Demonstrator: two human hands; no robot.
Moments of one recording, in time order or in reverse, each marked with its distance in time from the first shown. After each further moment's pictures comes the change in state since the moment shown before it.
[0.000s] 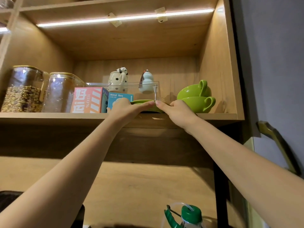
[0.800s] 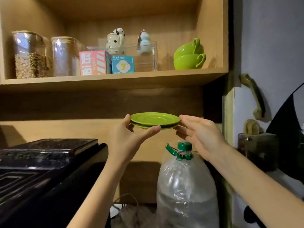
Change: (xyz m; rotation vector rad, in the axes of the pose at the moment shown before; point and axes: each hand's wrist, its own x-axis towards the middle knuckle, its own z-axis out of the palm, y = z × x) left_hand -0.211 -0.036 -0.006 -0.218 0.029 -0.035; right_hand -0.203 0.026 0.011 1.000 0.022 0.497
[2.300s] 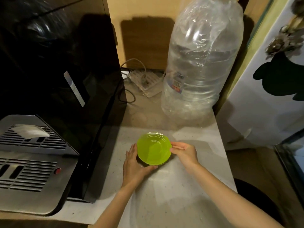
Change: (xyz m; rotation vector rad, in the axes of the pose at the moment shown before) left_hand -0.412 -0.238 -0.031 0.390 -0.487 -0.821; right_hand -0.264 0.373 -0.071 -0.400 0.169 0.831
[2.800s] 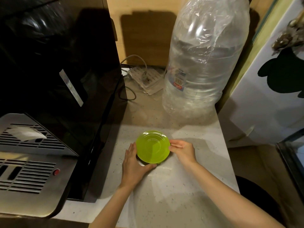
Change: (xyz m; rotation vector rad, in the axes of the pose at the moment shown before) left_hand 0.007 -0.010 0.001 0.059 -0.022 -0.016; right_hand 0.009 0.003 0.008 -0.097 -0.015 -0.039
